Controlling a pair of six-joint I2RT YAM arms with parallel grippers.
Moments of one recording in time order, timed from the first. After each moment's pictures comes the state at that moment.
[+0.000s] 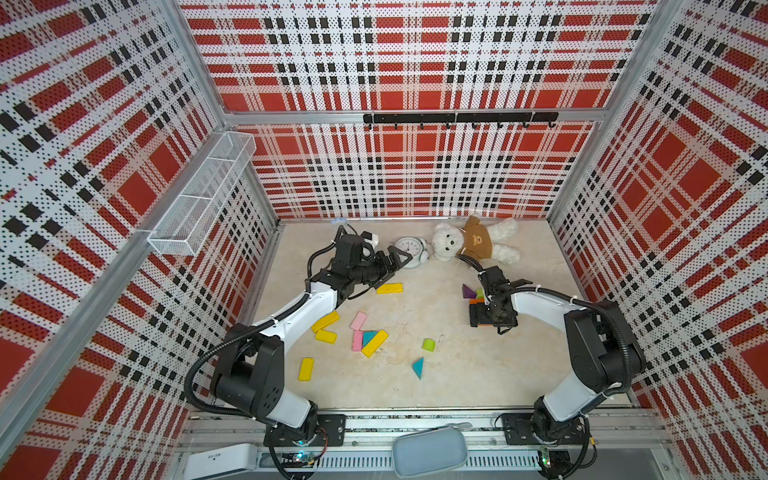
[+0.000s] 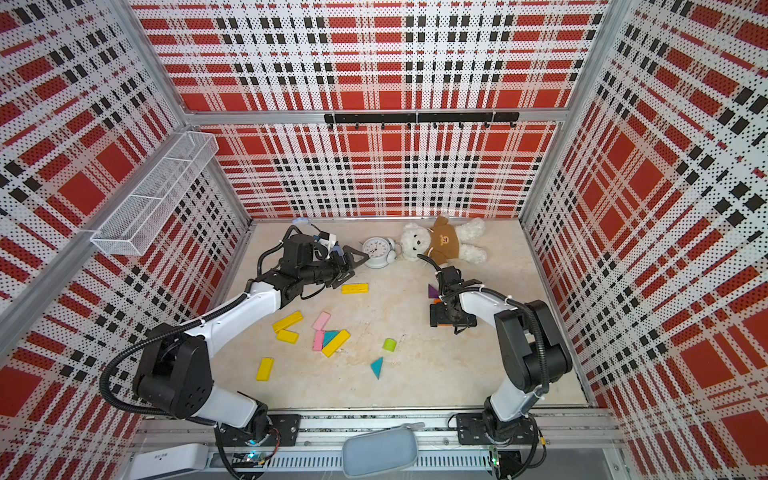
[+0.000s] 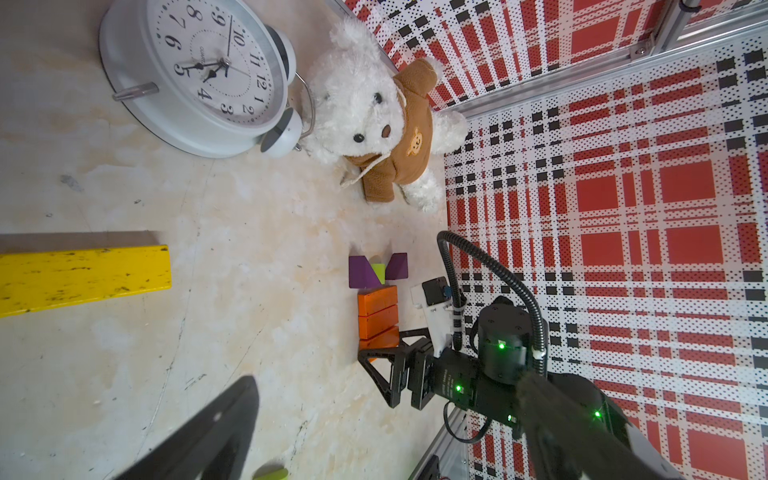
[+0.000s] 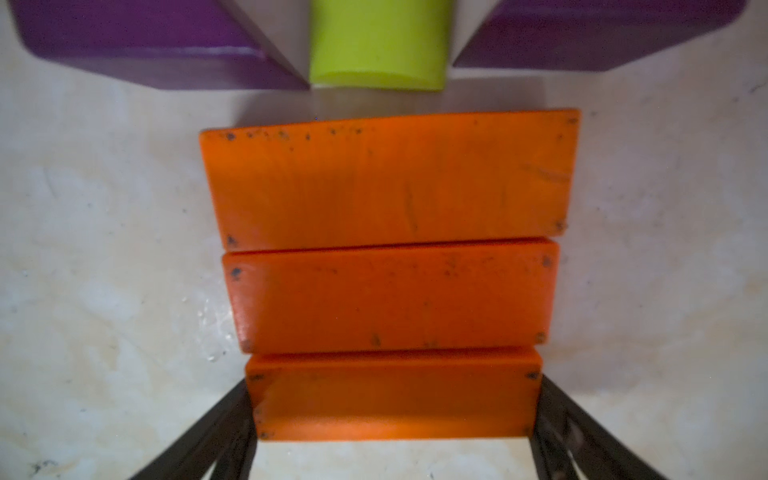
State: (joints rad) left arm -0.38 1.51 1.04 -0.03 0.55 -0.91; right arm 0.33 1.65 0.92 -0.64 0.08 0.32
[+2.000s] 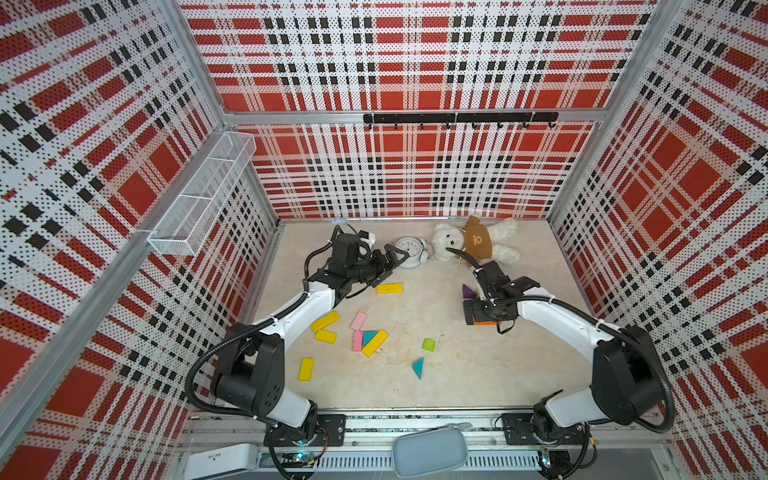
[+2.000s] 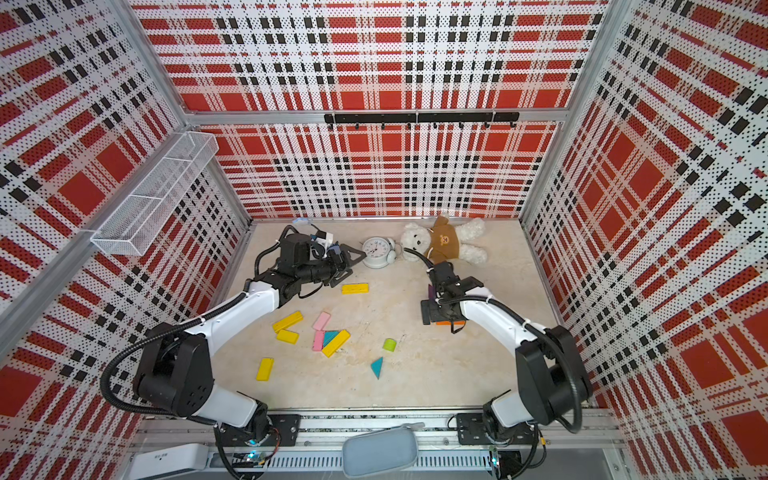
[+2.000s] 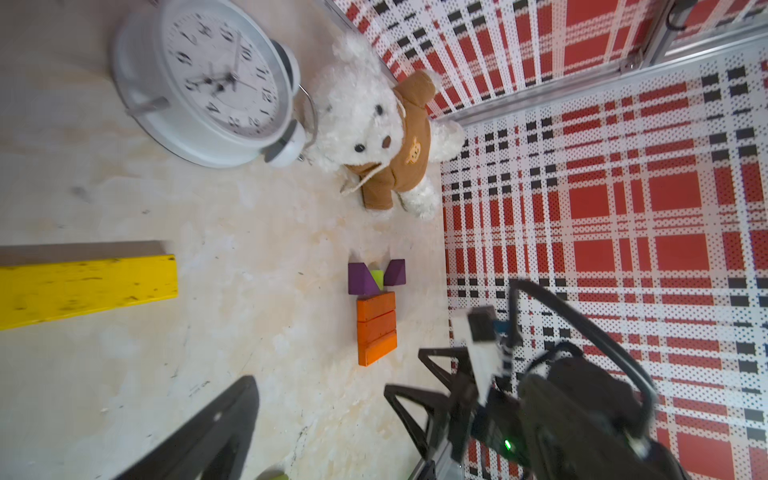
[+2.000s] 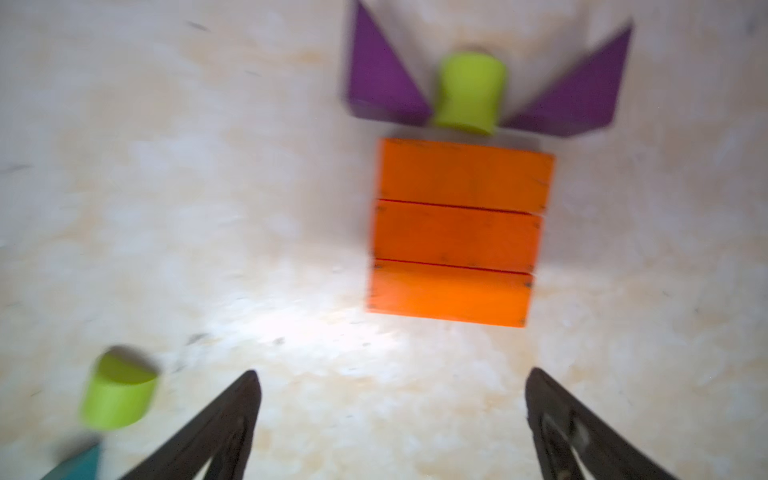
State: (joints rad) left arm -0.30 1.50 1.03 -0.01 0.57 -0.92; right arm 0.56 1.46 1.04 -0.77 0.12 0.32
